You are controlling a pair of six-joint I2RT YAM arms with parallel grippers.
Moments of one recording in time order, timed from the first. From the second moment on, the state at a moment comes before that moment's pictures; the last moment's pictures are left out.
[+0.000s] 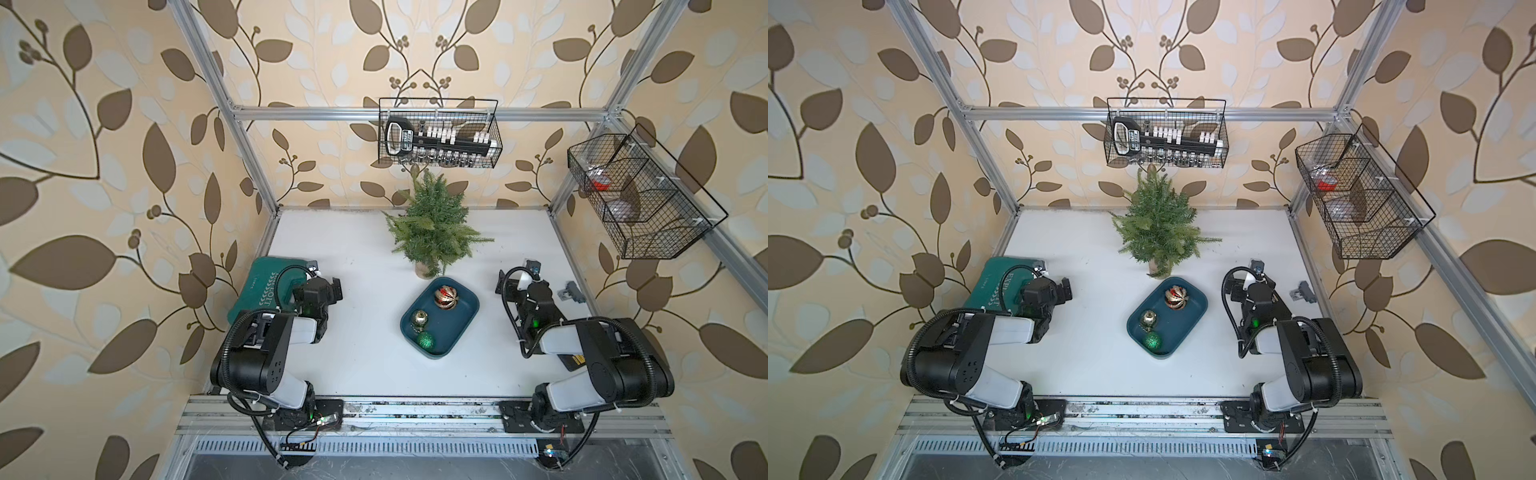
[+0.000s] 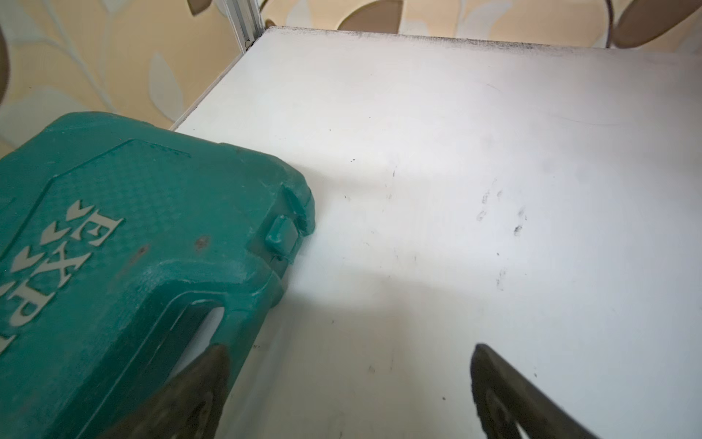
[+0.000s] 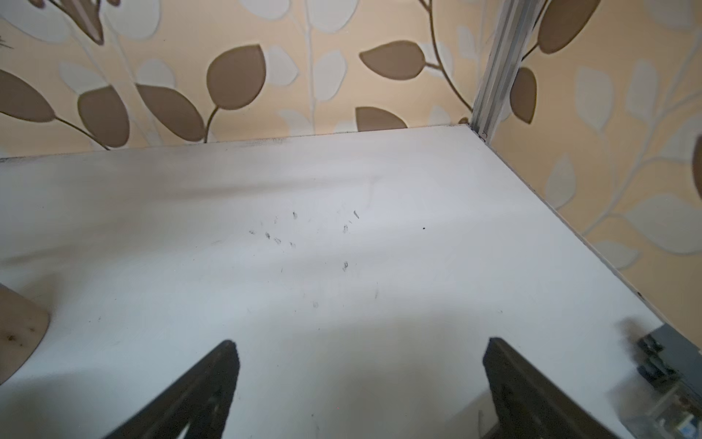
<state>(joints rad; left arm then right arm) -0.08 1.52 0.36 0.65 -0.31 -0.16 0.04 1.49 0.27 0.96 0.24 0.08</state>
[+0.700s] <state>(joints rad) -0.08 1.51 0.36 0.65 -0.31 -0.16 0.04 1.49 0.27 0.96 0.24 0.08</state>
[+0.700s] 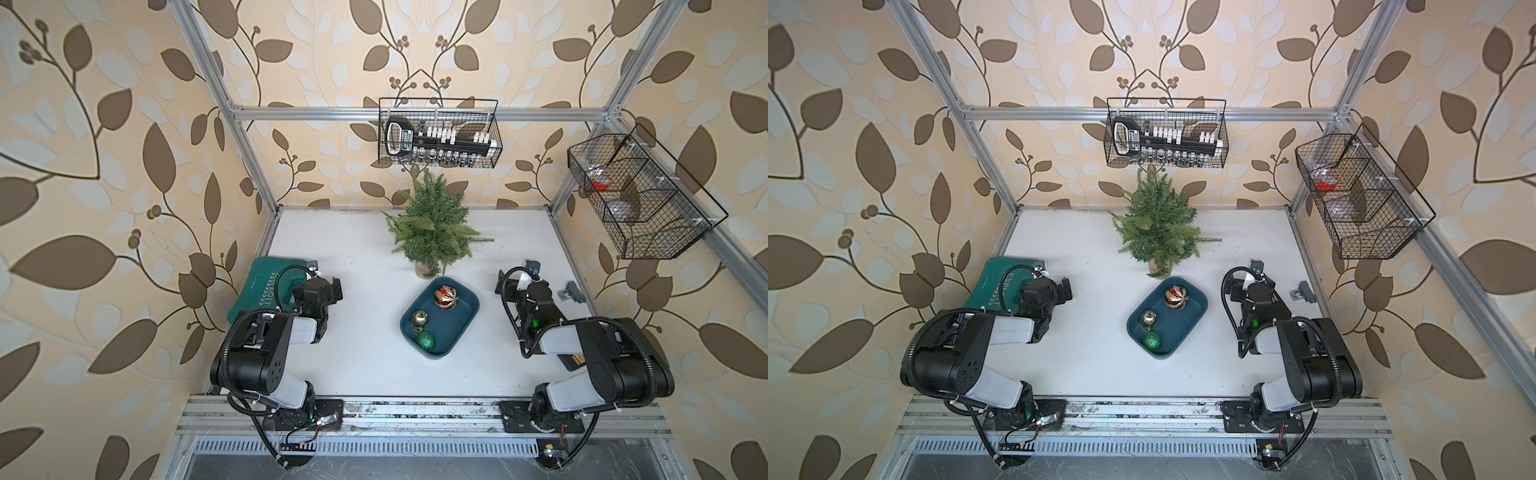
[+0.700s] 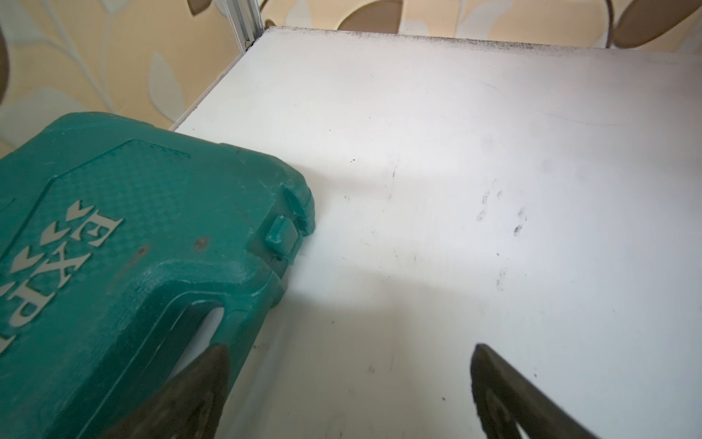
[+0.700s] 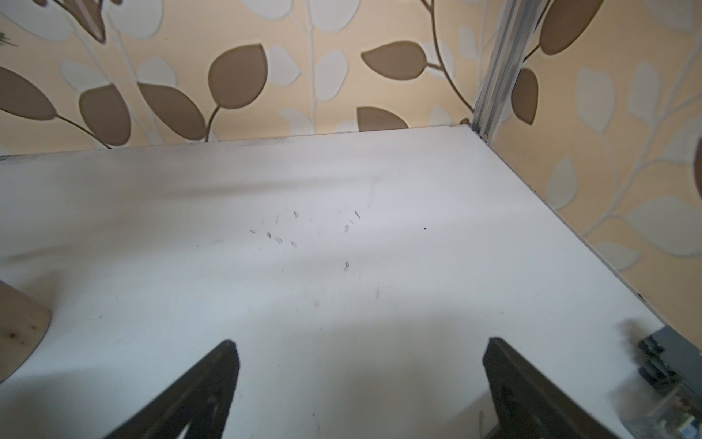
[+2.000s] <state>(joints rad) -0.14 1.07 0.66 -0.36 0.40 -0.72 0.44 0.94 0.60 -0.20 -0.31 0.63</state>
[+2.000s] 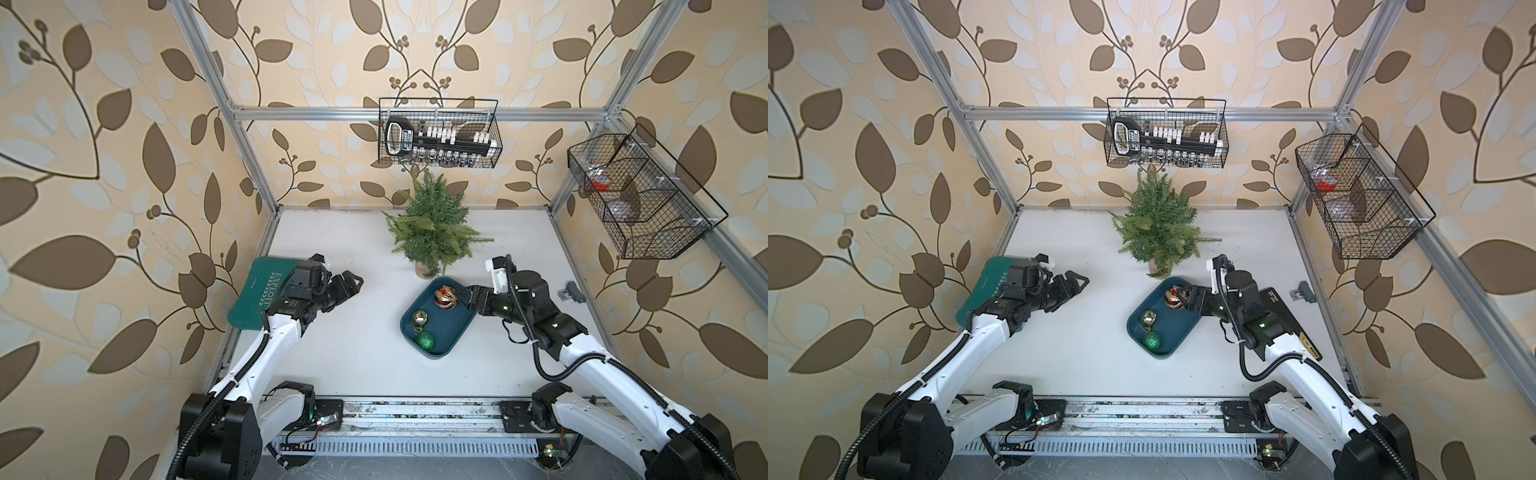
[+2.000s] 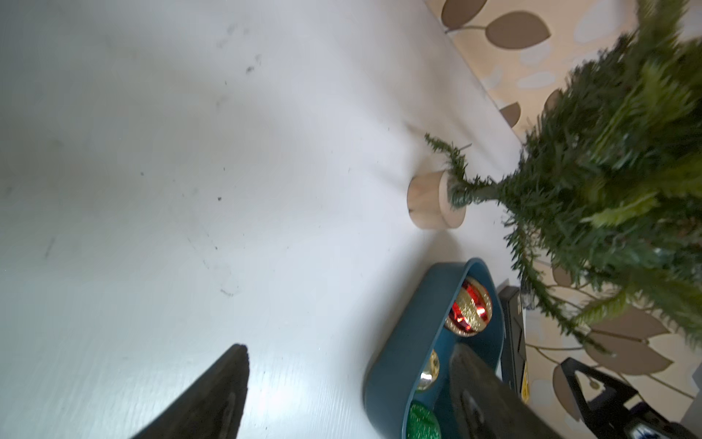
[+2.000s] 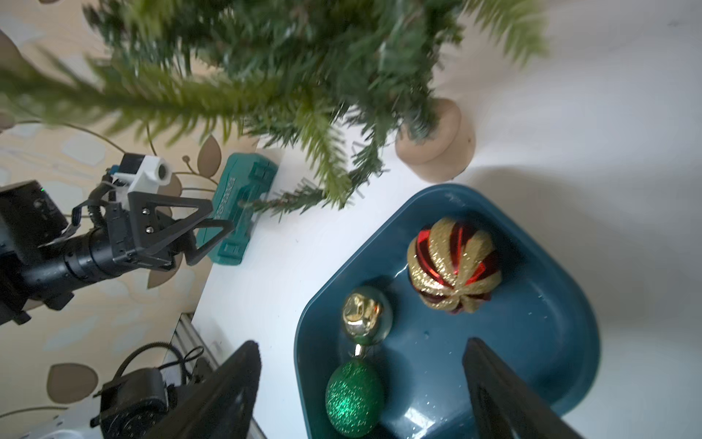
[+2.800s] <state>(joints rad) -0.50 1.38 0.66 -0.21 0.44 -0.77 0.51 1.27 0.60 -0.08 -0.07 0.72</state>
